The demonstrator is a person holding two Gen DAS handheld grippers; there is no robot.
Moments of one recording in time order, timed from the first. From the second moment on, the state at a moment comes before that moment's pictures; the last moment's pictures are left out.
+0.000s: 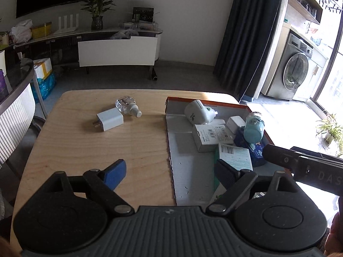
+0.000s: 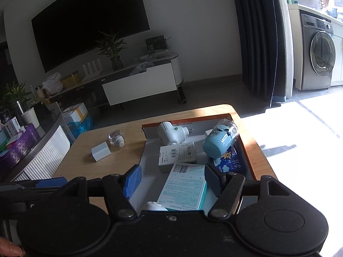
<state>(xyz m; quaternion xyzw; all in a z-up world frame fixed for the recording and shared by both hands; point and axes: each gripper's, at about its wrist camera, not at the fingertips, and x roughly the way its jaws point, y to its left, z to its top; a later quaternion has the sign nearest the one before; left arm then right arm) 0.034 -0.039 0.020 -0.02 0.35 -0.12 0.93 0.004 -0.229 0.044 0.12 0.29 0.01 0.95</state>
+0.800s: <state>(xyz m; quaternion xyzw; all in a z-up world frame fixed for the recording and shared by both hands) 0.050 0.010 0.024 -0.04 0.35 -0.07 0.93 0.035 -0.175 0.048 0.07 0.31 0.07 0.95</state>
